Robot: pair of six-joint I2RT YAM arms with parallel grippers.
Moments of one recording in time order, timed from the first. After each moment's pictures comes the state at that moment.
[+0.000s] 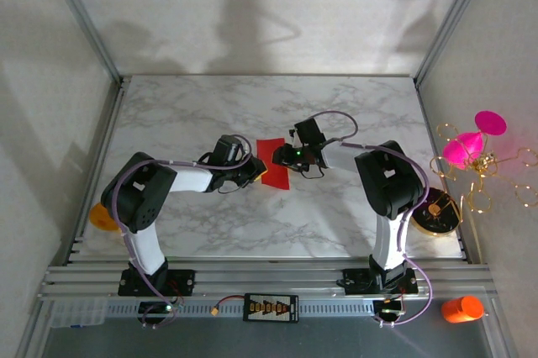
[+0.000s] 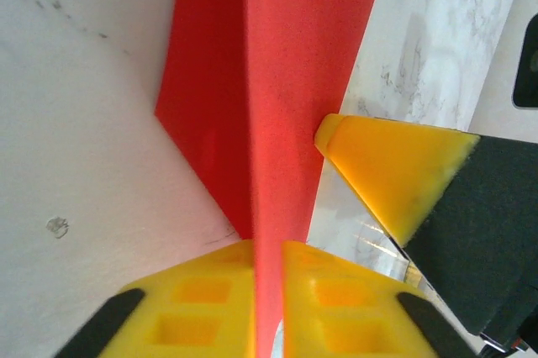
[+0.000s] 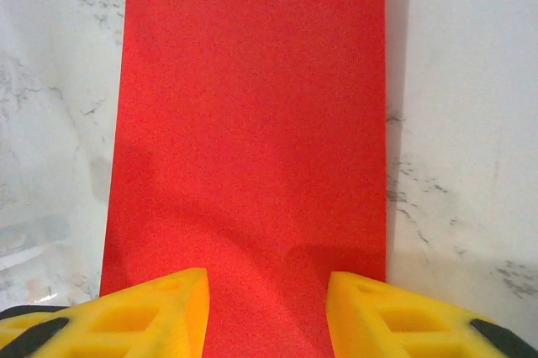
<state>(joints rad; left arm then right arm) -0.51 1.82 0.83 0.27 0.43 -1.17 0.52 1.94 1.11 -0.12 -0.40 0.66</state>
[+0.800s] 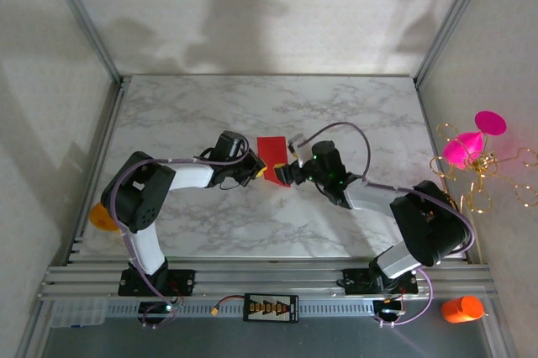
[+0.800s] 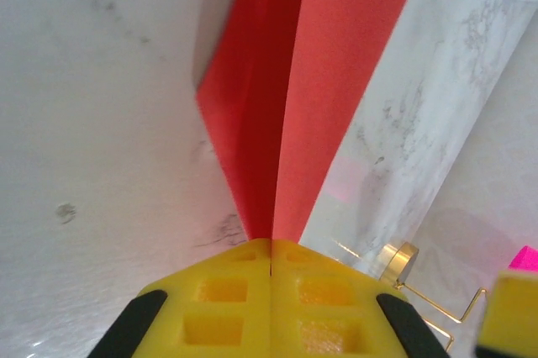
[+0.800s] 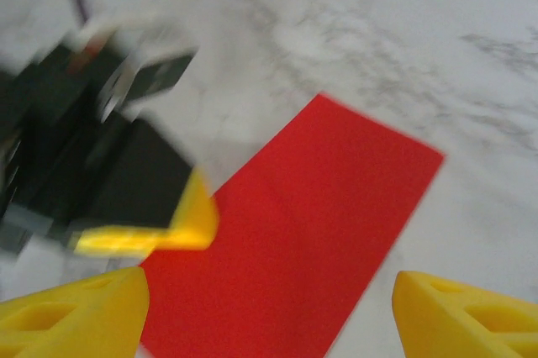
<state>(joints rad) -0.51 1.82 0.89 0.16 0.40 -1.32 0.63 1.51 0.61 0.41 -0.21 -0.03</state>
